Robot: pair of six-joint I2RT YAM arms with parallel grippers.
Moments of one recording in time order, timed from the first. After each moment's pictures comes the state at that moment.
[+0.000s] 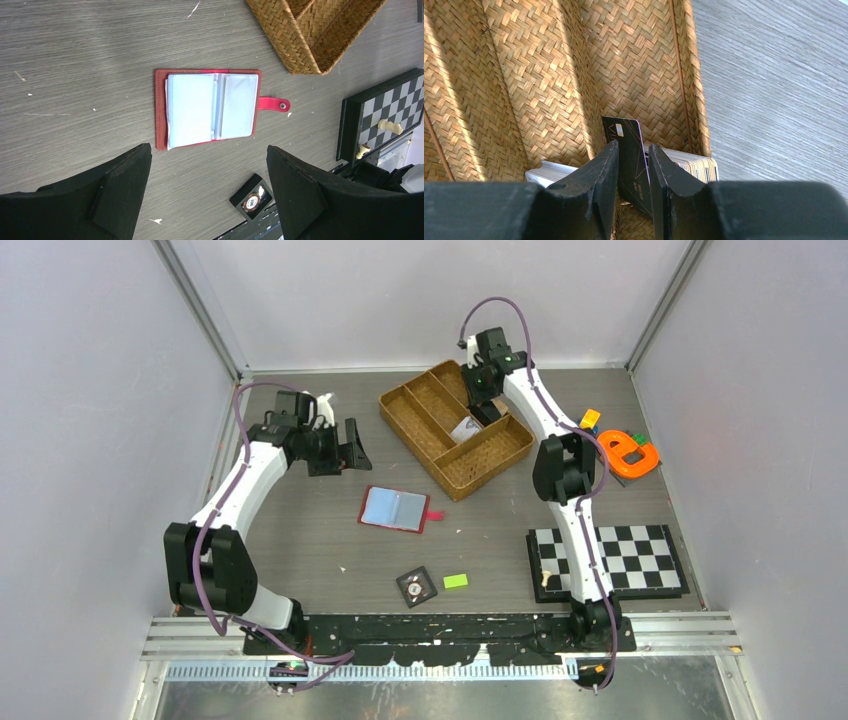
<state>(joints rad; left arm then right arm) -0.13 1.47 1.21 -0.69 0.43 -0.26 0.32 2.53 2.48 -0.82 -0.07 -0.10</state>
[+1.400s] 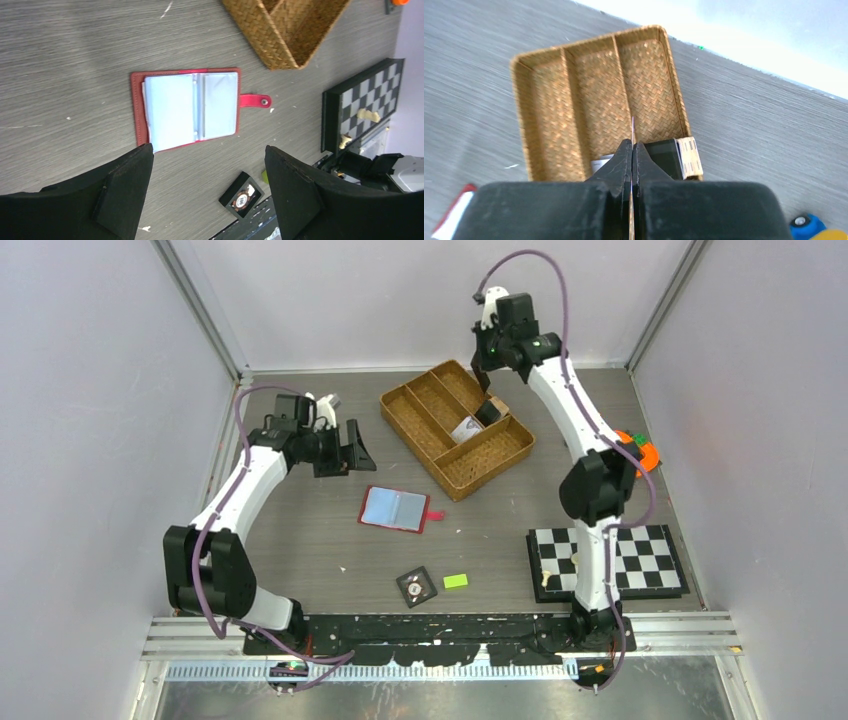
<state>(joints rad) -0.13 1.46 1.18 -0.65 0.50 -0.27 0.33 2.20 2.30 -0.70 -0.07 -0.03</state>
